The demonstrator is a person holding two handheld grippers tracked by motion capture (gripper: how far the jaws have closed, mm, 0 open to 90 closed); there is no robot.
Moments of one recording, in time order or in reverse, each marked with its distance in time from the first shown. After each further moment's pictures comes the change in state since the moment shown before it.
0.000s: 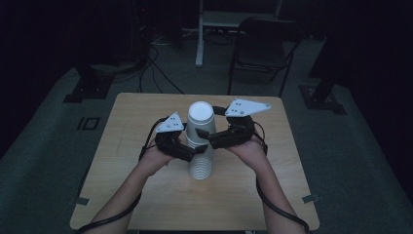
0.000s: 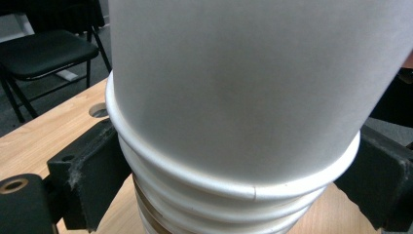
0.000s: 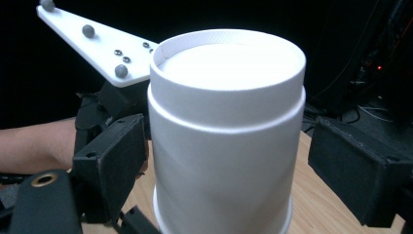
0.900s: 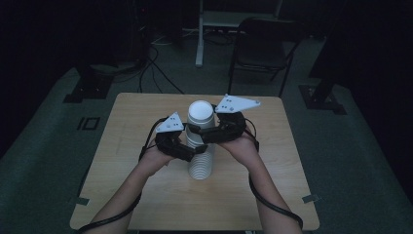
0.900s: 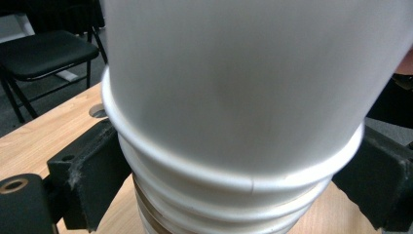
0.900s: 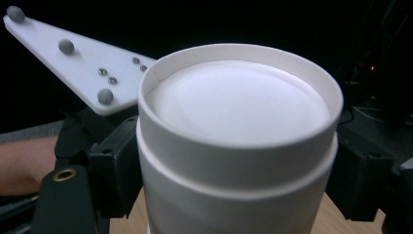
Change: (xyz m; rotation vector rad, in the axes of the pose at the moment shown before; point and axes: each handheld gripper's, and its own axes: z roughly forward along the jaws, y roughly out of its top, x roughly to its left) left arm 0.000 0.000 0.000 -0.003 0.001 -0.001; right arm 0.004 0.010 0.017 -0.011 -0.021 0.004
